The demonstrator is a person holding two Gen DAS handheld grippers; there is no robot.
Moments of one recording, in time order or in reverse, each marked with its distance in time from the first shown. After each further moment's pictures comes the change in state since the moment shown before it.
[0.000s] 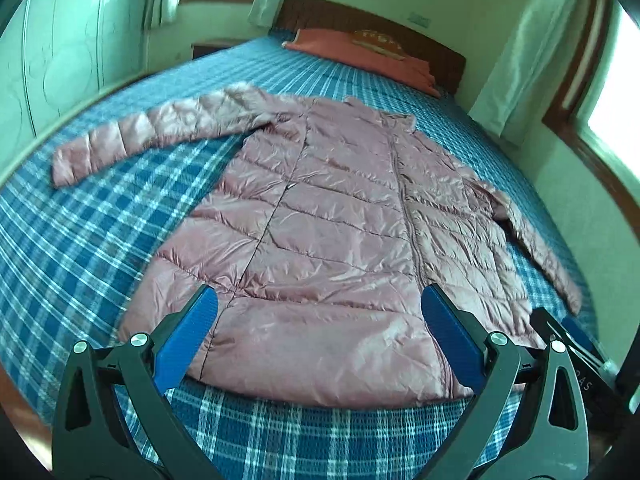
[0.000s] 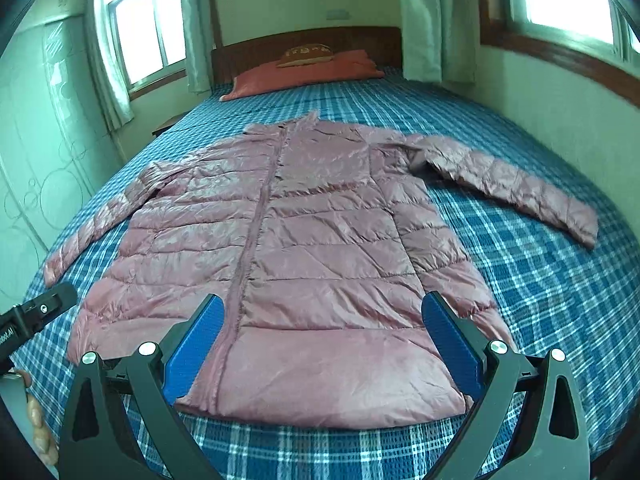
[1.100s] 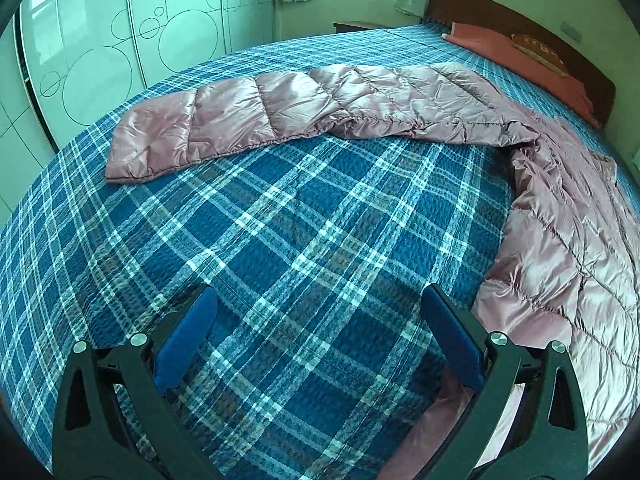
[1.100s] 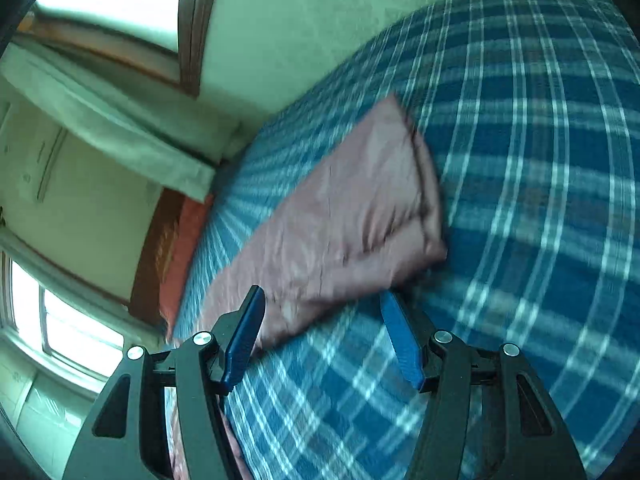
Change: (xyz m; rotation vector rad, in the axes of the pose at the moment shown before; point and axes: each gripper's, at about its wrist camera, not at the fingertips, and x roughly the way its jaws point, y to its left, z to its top) left arm 0.123 0.156 0.059 -0.195 0.019 0.479; right arm 0.082 -0.362 0.005 1.048 -0.289 0.035
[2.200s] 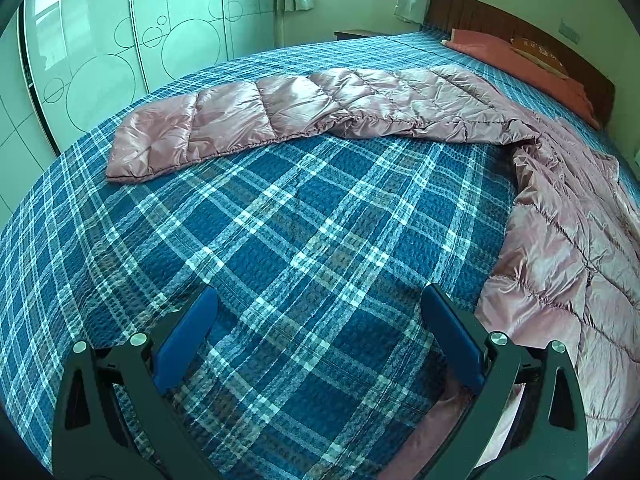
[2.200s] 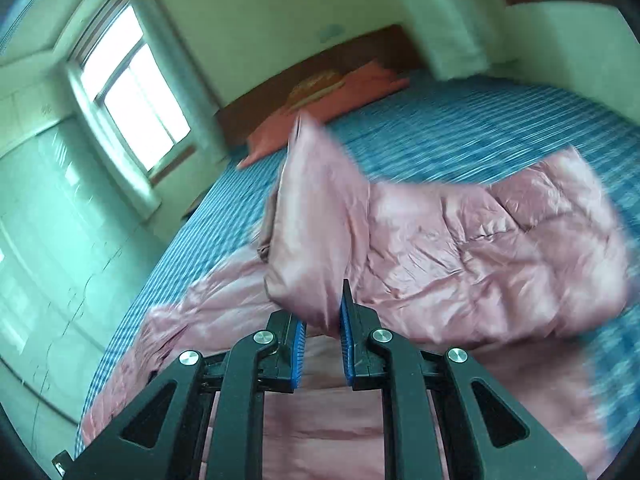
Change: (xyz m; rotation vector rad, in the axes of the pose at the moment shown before) left arm 0.002 -0.005 -0.005 0.020 -0.009 0.024; right arm 0.114 0.329 -0.283 -0.805 0.377 0.256
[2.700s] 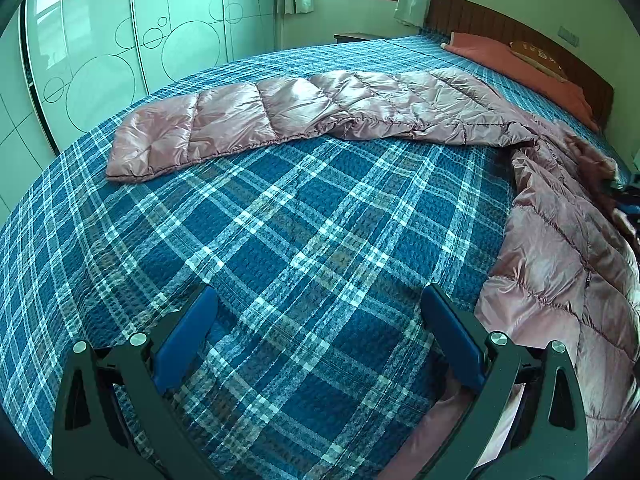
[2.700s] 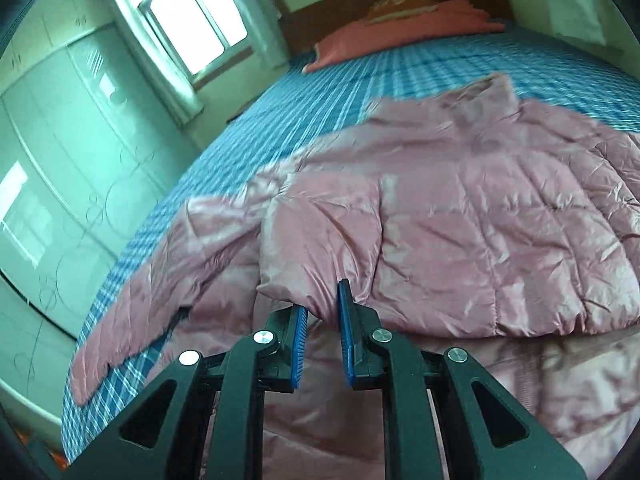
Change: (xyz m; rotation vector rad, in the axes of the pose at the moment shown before) left arm 0.001 -0.001 -0.001 0.002 -0.006 0.002; right arm 0.101 0.105 -0.075 -0.185 0.265 0.081
